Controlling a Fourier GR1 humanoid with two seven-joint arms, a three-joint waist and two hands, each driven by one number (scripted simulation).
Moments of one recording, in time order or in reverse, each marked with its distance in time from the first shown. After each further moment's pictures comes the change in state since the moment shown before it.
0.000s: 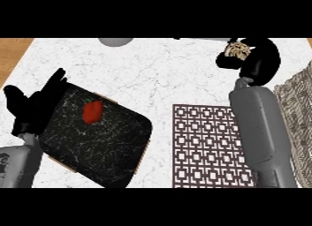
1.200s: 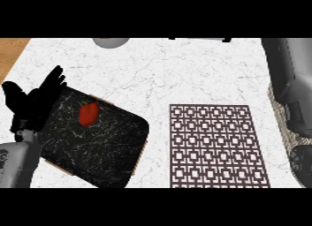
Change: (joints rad) left arm -0.026 0.008 0.018 0.034 -0.003 0.005 -0.004; right arm -0.539 -0.226 -0.218 0.442 0.765 0.000 0.475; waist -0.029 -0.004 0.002
